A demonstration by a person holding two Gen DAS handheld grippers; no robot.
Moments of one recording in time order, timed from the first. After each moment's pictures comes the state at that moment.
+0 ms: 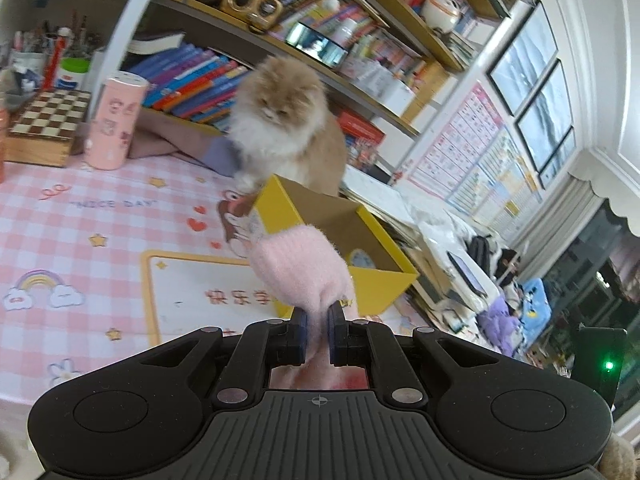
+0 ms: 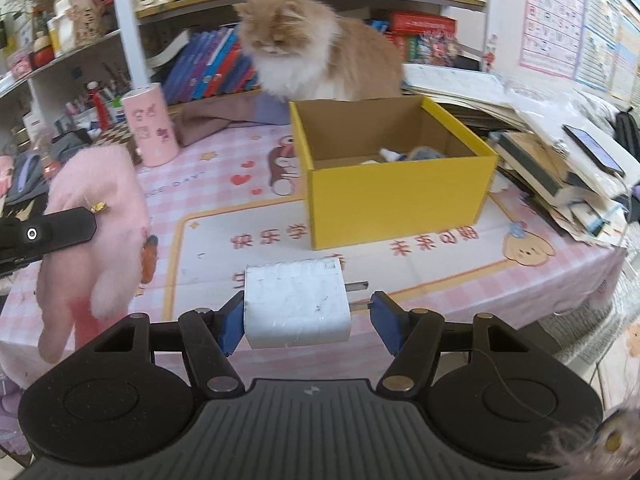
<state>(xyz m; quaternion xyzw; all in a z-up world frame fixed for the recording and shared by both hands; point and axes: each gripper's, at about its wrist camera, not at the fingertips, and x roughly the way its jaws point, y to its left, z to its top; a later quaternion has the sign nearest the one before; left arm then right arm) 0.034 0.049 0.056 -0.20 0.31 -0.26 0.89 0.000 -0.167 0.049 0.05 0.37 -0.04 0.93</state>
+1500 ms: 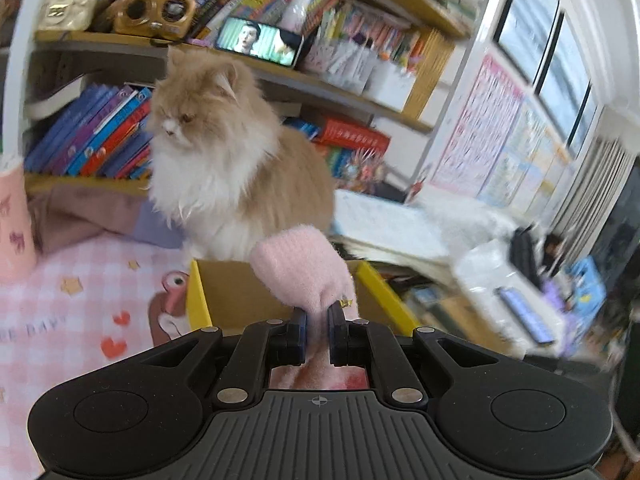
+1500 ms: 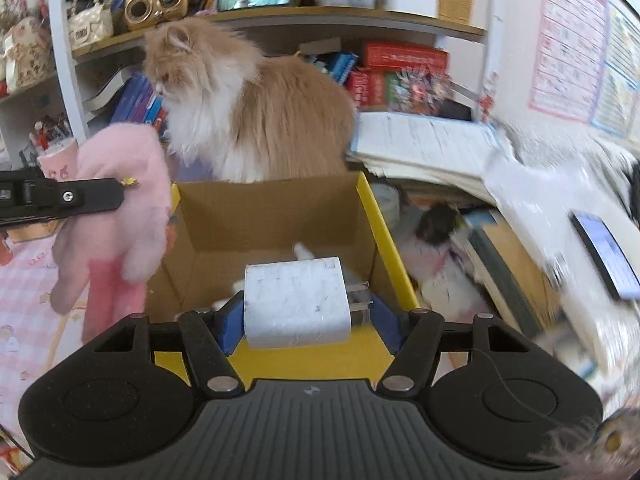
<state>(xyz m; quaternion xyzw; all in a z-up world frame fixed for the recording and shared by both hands) 0.220 -0.134 0.065 -0.09 0.28 -0.22 0.93 0.172 -0.343 0.058 0.00 0.34 0.00 0.94</state>
